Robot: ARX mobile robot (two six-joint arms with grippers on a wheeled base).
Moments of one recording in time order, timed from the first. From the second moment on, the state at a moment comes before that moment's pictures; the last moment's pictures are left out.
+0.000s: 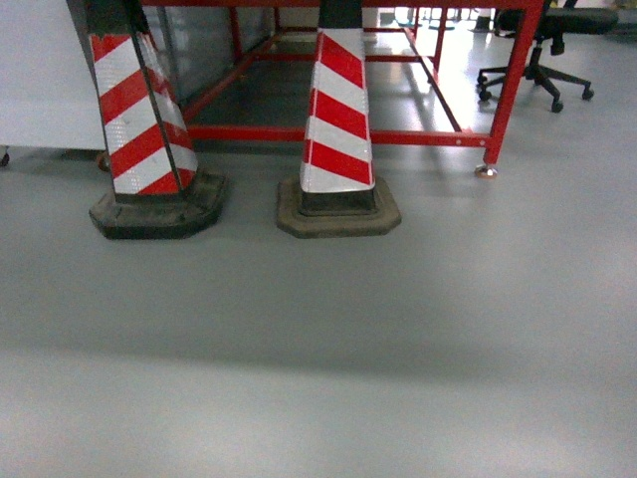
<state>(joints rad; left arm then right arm) 0.00 0.01 0.01 0.00 -0.01 -0.01 0.00 0.00 0.01 -0.01 0.00 0.00</state>
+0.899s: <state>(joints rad) 0.00 0.01 0.01 0.00 0.00 -0.01 0.00 0.00 0.01 -0.01 0.00 0.00</state>
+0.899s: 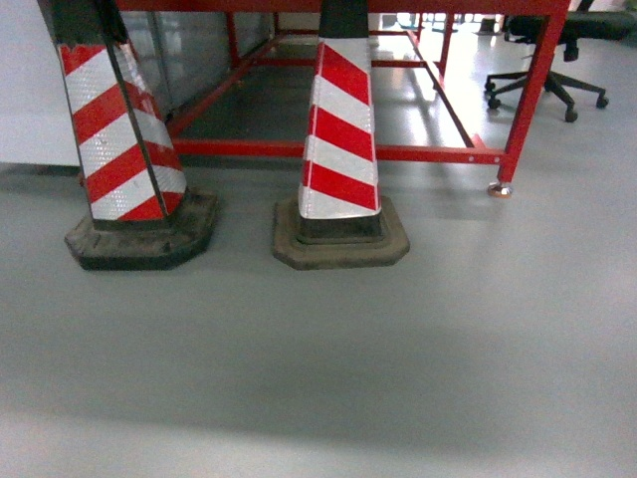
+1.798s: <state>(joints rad) 0.00 0.01 0.01 -0.01 0.00 -0.01 0.00 0.00 0.01 -0.01 0.00 0.00</state>
